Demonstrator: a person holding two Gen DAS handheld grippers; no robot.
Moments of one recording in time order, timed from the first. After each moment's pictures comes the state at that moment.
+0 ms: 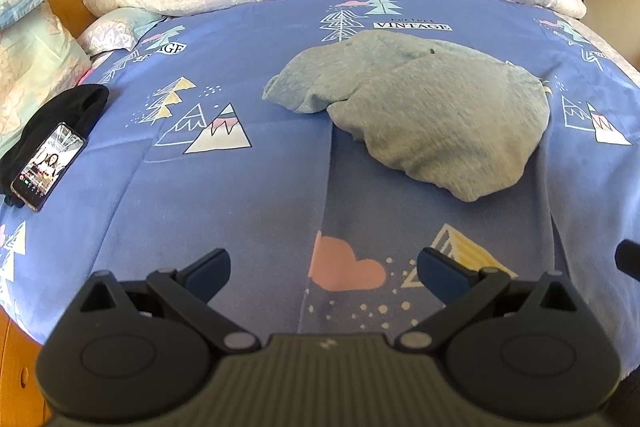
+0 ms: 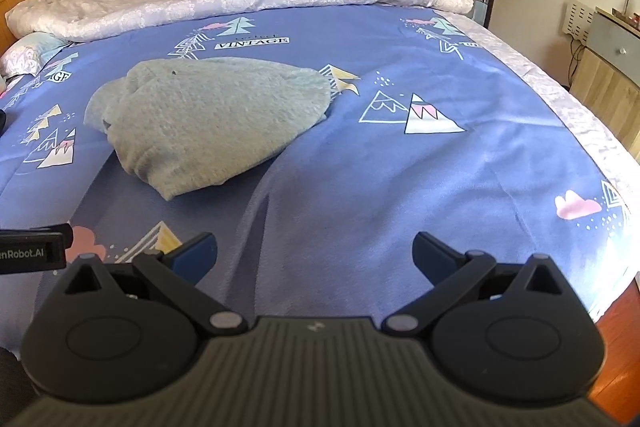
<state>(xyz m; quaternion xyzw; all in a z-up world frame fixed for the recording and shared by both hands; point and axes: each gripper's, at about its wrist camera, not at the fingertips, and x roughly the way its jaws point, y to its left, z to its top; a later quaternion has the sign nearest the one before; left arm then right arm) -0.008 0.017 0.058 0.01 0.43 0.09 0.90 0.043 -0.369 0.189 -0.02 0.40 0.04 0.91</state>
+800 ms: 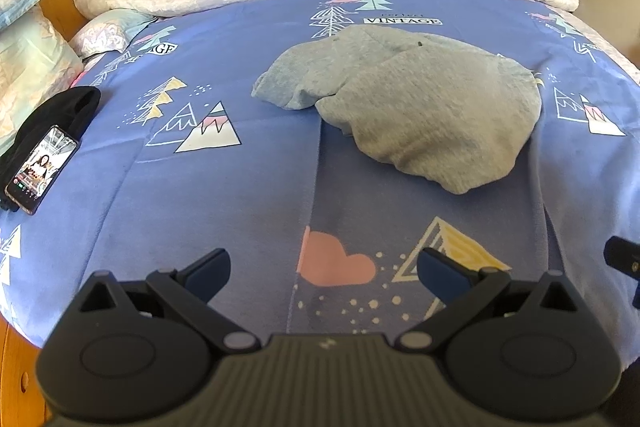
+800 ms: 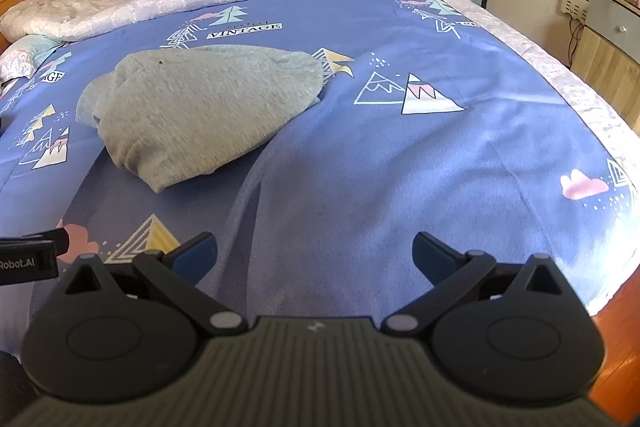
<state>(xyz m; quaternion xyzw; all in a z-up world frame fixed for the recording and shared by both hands) -0.010 0.012 0.056 0.02 0.43 0.08 0.90 0.046 -0.377 0.179 0.00 0.42 0.04 0.91</state>
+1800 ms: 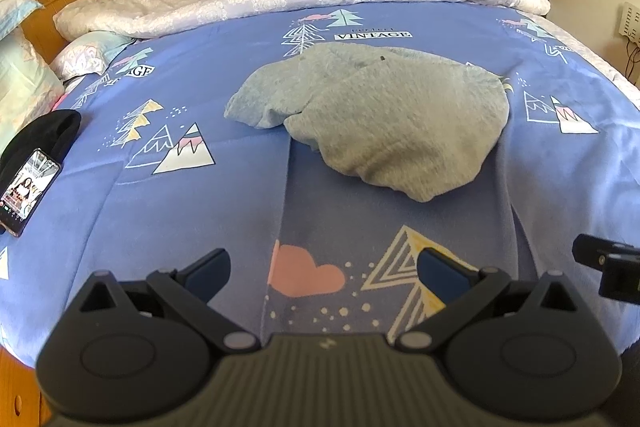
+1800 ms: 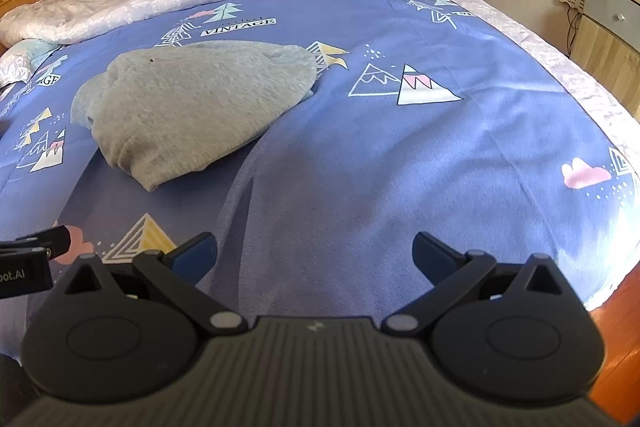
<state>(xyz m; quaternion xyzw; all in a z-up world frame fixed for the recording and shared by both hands) -0.015 -0.002 0.060 0.03 0.41 0.04 0.91 0.048 -0.385 0.175 0.01 0.43 0.04 0.90</state>
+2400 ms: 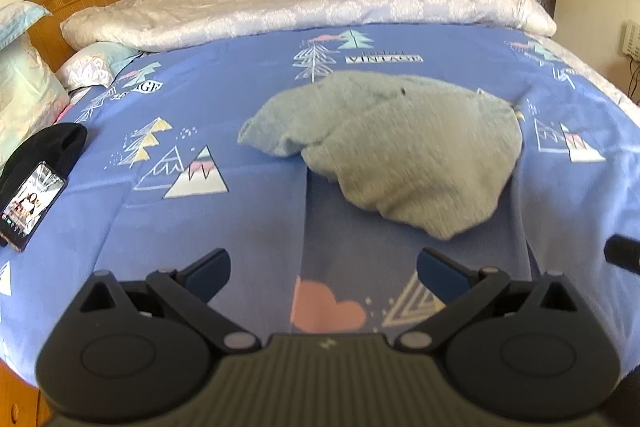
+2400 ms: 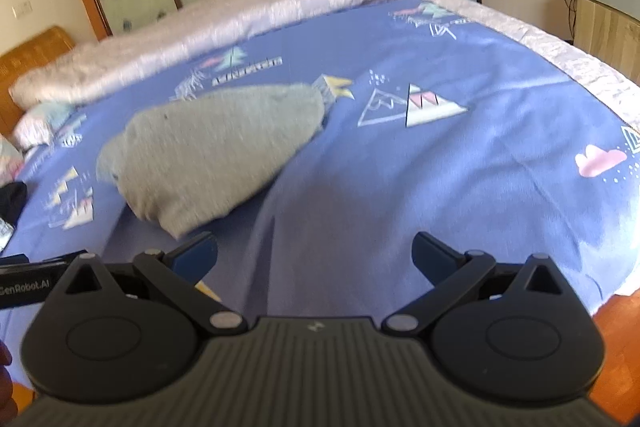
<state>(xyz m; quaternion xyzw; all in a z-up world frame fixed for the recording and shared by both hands) 0.000 0.018 0.073 0.02 0.38 0.04 0.92 0.042 -0.400 0.184 0.10 0.38 0.05 0.92</state>
